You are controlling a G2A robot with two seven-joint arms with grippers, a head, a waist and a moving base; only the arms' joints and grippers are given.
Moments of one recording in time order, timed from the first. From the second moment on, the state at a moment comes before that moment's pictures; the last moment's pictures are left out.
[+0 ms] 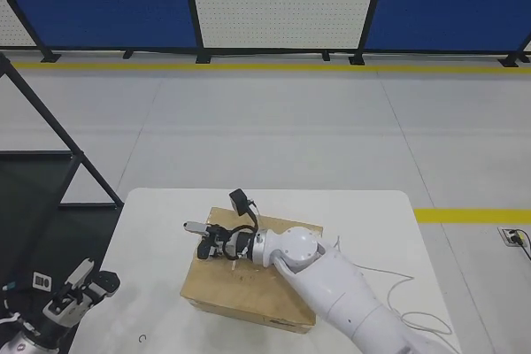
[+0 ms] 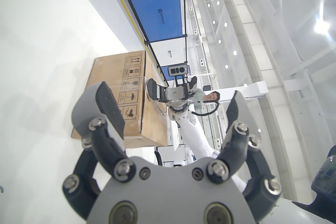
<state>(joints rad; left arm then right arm) 1.53 -1.07 -1.96 -1.67 -0.50 -0.26 -0.76 -0.29 -1.67 0.61 -0.59 0.59 -0.28 0.81</state>
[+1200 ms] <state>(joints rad) 1.45 -1.06 -1.83 -1.69 -0.42 -0.22 -0.77 -0.68 -1.40 1.06 -1.17 0.27 -0.09 1.00</state>
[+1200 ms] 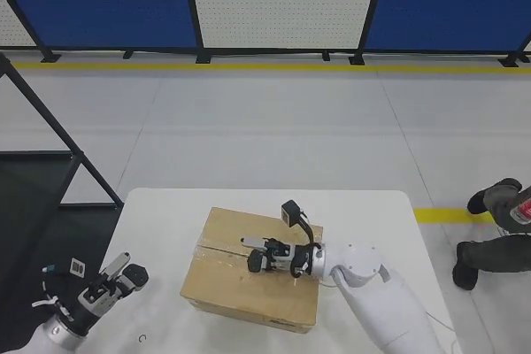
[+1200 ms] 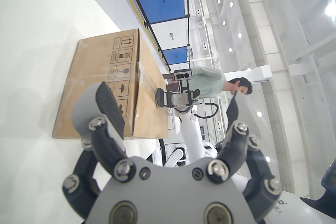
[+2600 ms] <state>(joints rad) 1.38 -1.05 -1.73 -1.71 -0.36 -0.18 -0.75 -1.10 -1.26 1.47 -1.53 0.26 -0.02 1.01</state>
